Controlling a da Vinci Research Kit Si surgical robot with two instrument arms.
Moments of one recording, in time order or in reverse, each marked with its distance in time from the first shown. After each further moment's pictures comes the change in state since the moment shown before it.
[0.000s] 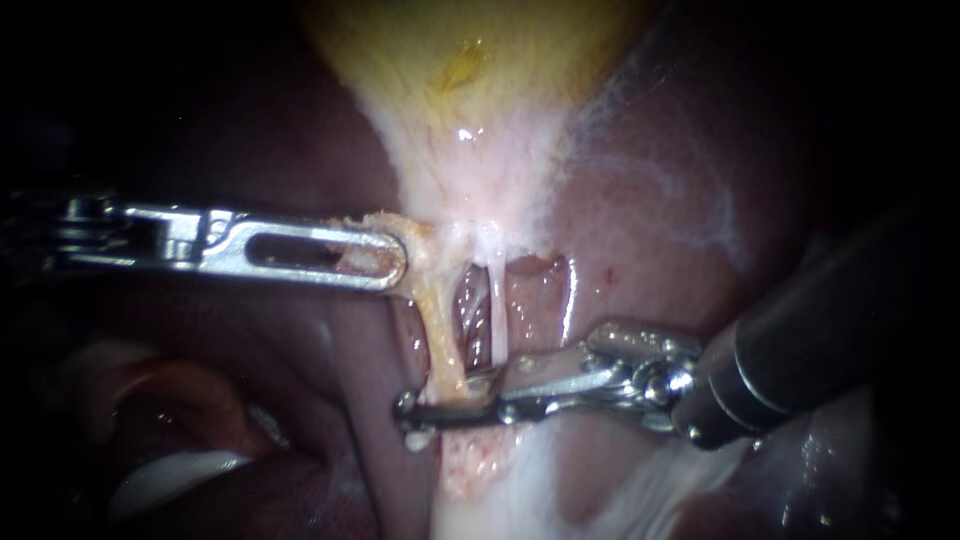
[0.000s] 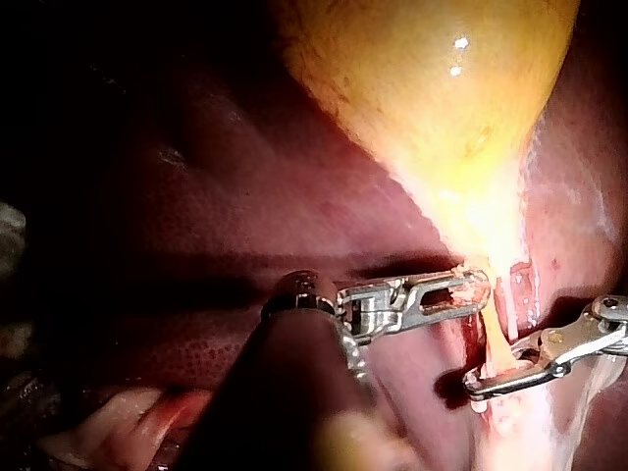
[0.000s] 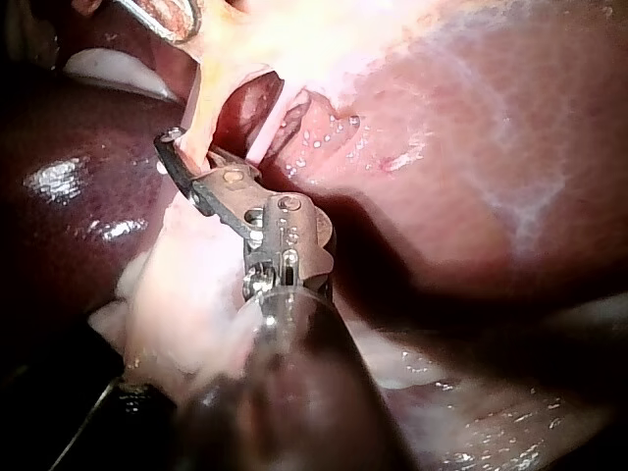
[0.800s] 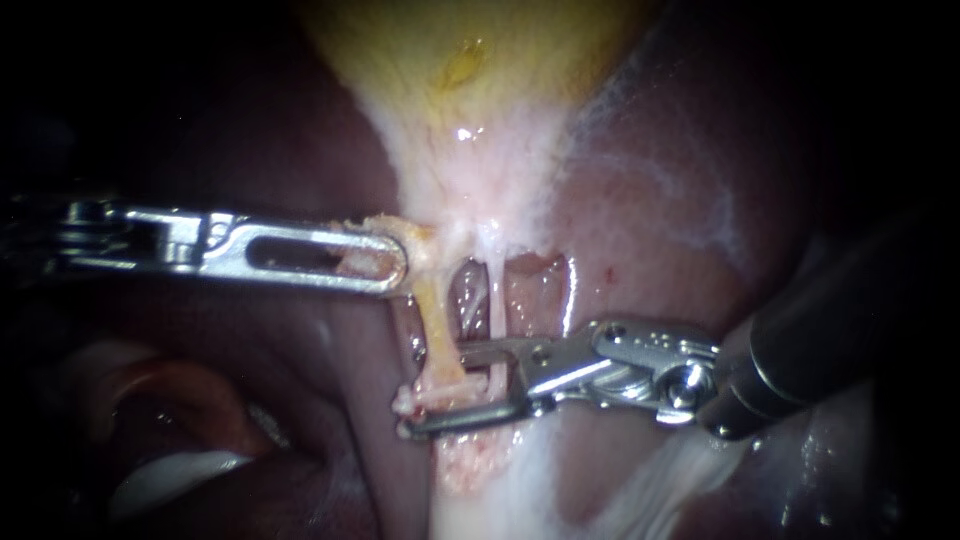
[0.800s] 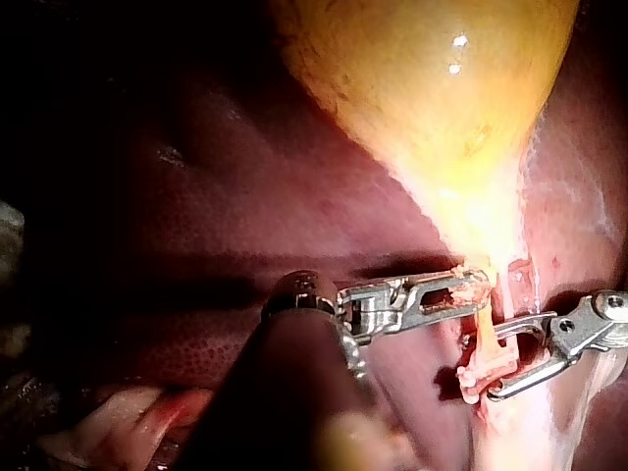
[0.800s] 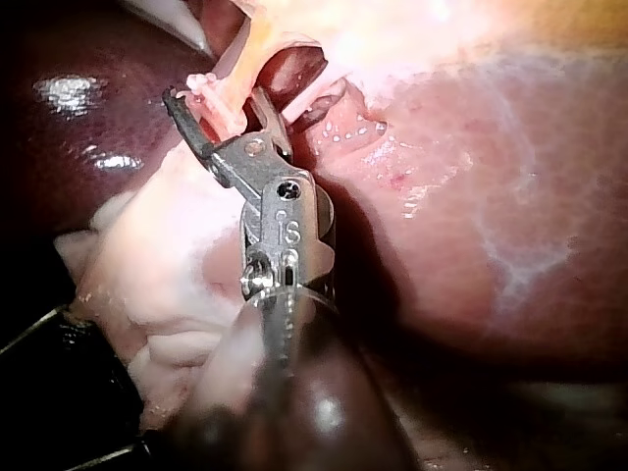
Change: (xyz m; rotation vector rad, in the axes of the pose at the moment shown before) right arm 0.000 0.001 0.000 -0.032 0.102 -0.345; left arm 0.000 0.000 0.000 -0.001 -0.002 0.001
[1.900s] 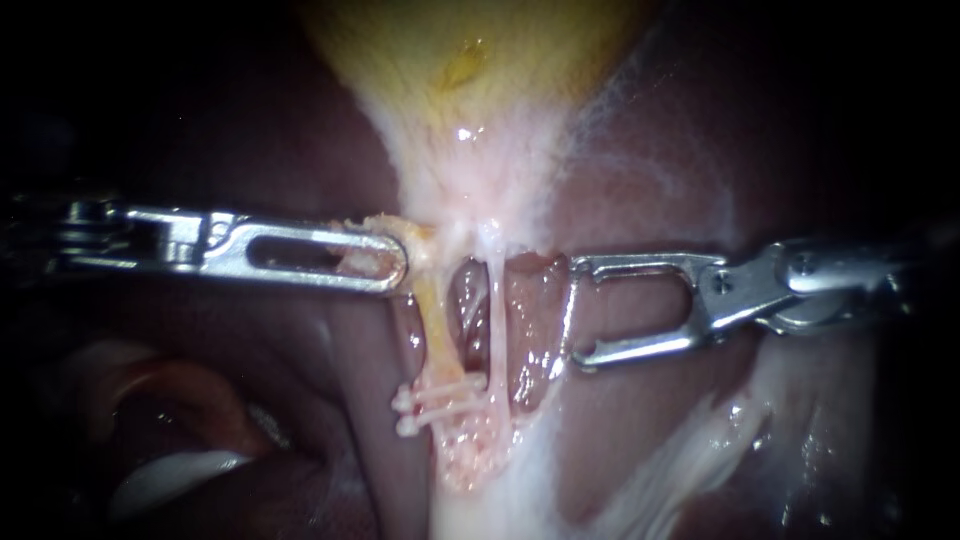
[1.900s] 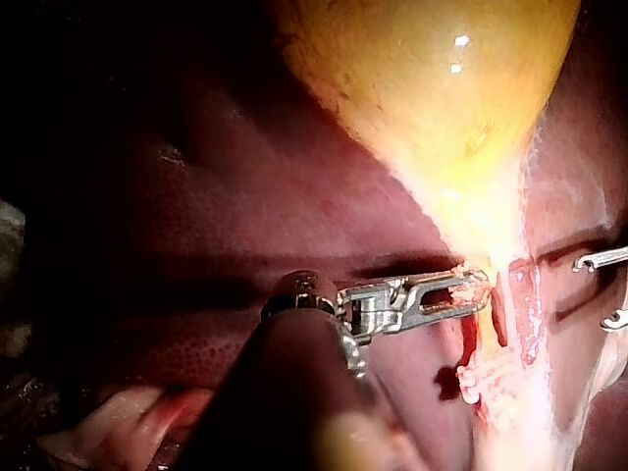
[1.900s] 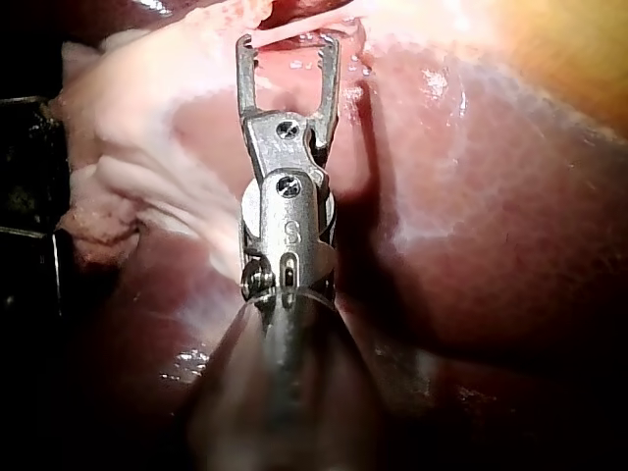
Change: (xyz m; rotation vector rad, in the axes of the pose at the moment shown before) right arm 0.005 0.000 -0.016 -0.025 0.003 -0.275; left arm 0.000 0.000 0.000 0.000 0.001 0.001
